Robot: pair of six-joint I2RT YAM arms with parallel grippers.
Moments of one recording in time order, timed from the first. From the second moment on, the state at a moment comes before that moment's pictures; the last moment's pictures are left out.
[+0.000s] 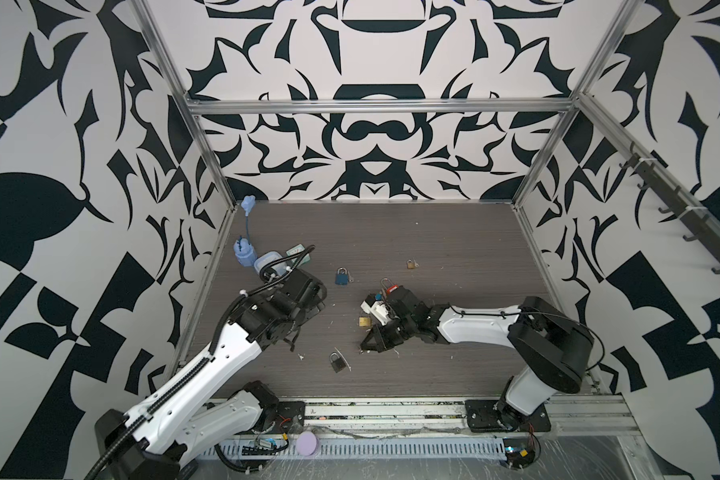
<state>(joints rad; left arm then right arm) -0.68 0.94 0.95 -1.04 -0.36 -1.15 0.91 1.69 0.79 0.04 -0.63 0.65</state>
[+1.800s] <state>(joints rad) -0.05 0.97 0.40 -0.18 -0.47 -0.47 0.24 1.04 0.33 0.24 0.60 0.07</state>
